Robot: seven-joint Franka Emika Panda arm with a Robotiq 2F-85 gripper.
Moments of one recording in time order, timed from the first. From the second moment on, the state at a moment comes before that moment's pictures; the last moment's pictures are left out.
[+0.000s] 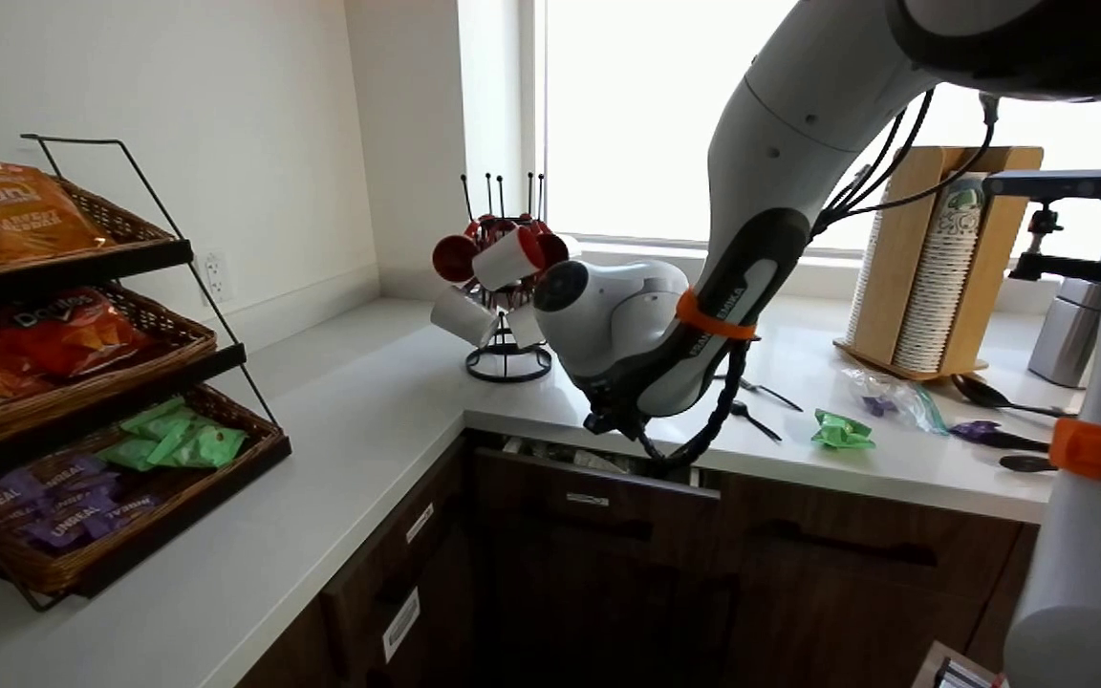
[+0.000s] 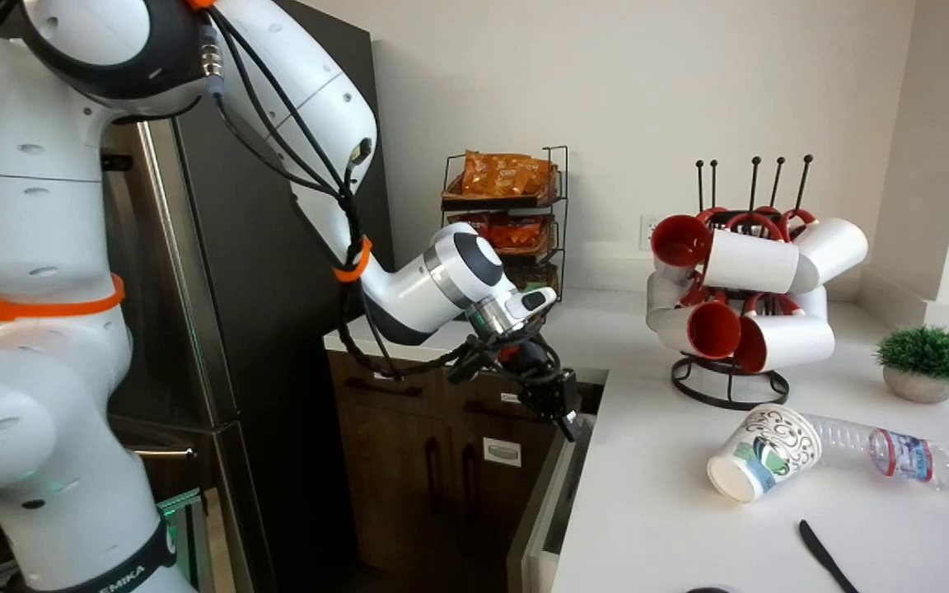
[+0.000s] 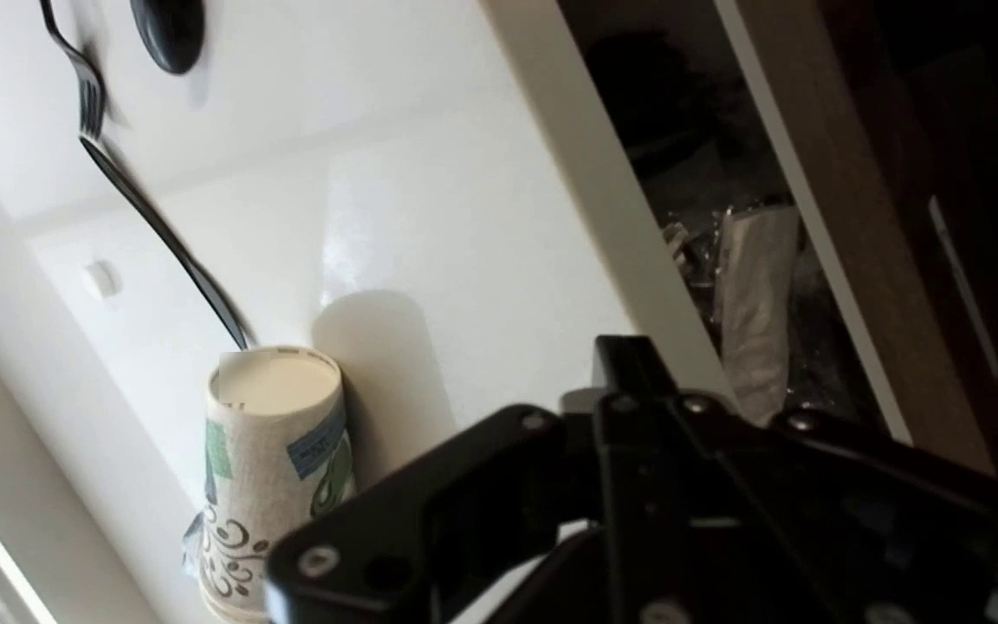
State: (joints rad) arm -0.18 0.15 0.01 -2.32 -1.16 2.49 0.74
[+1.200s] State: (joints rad) arm -0.10 0.23 -0.09 -2.35 -1.00 2.59 0.72
